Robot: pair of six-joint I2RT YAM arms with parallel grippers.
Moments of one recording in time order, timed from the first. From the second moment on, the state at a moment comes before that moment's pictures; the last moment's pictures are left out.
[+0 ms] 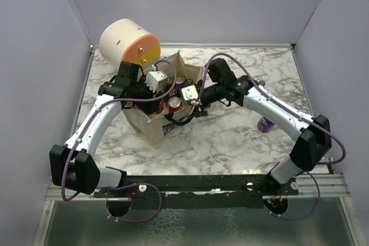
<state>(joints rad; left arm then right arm) -0.26 1.32 1.17 -0.79 0.41 0.47 0.71 1.60 1.43 -0.62 -0.78 -1.04</state>
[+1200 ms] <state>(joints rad) -0.26 1.45 1.05 -0.68 0.40 0.63 0.73 1.51 1.14 -0.51 -0.77 -1.35</state>
